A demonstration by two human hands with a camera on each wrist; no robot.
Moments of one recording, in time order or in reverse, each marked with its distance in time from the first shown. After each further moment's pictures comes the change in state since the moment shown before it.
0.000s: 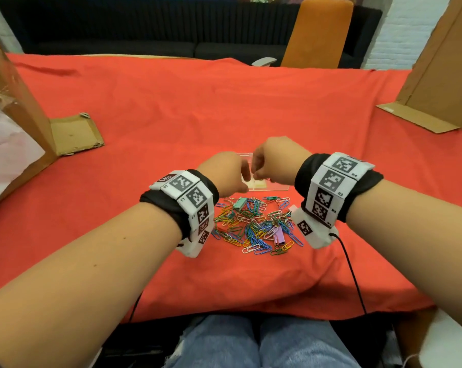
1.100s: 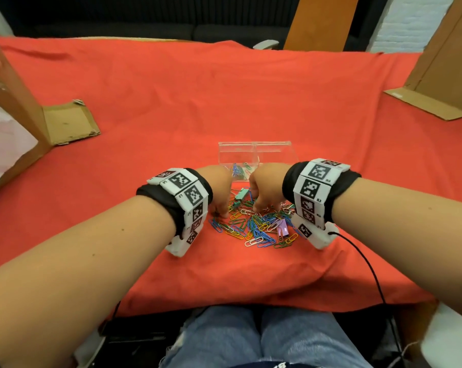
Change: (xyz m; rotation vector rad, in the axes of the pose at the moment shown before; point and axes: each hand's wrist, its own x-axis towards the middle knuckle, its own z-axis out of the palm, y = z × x) left_hand -0.009 -0.014 0.015 0.112 -0.445 -0.192; right_hand 0.010 -0.003 0.050 -0.247 -0.440 0.044
